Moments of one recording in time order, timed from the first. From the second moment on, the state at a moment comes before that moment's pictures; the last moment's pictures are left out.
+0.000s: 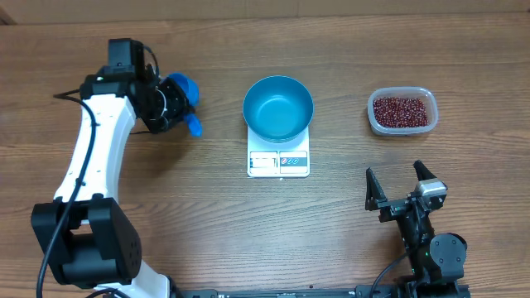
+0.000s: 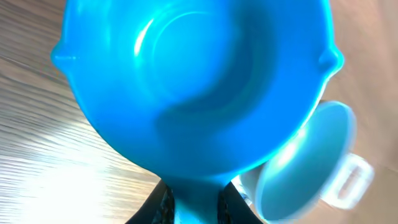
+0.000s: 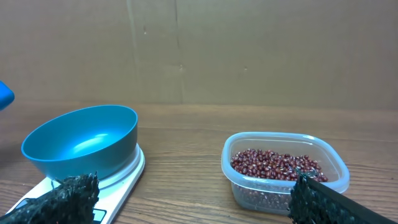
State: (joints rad) left arm 0.07 1.77 1.48 -0.94 0.46 -0.63; right arm 0.08 0.01 0.02 -0.03 -0.09 0.04
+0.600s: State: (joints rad) left arm 0.23 1.77 1.48 -1.02 0.83 -0.58; right arm 0.08 0.01 0.02 -0.03 -0.09 0.04
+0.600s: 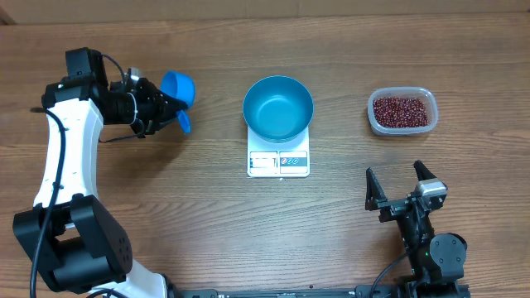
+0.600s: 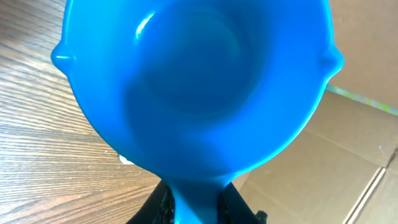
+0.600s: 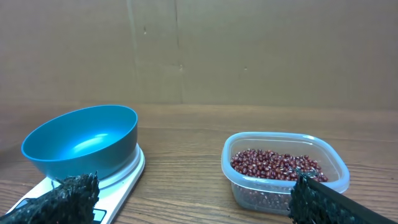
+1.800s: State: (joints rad) left arm 0.18 1.77 1.48 -1.02 0.85 -0.55; right arm 0.08 0.01 0.02 -0.01 -0.10 0.06
